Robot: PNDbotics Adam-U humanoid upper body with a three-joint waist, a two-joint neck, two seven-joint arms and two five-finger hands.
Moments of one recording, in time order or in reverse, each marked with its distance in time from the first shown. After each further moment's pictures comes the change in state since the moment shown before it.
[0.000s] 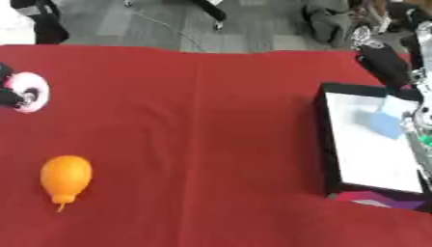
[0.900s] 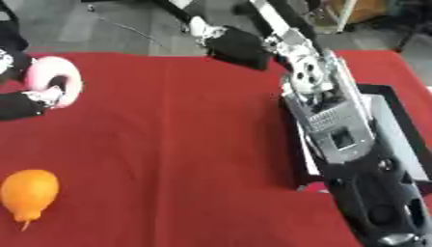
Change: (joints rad) left arm 0.086 -0.207 -0.129 -0.256 0.065 -0.247 0.443; right arm -0.253 0.157 0.229 -0.040 0.111 -0.092 0.501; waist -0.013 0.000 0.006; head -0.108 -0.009
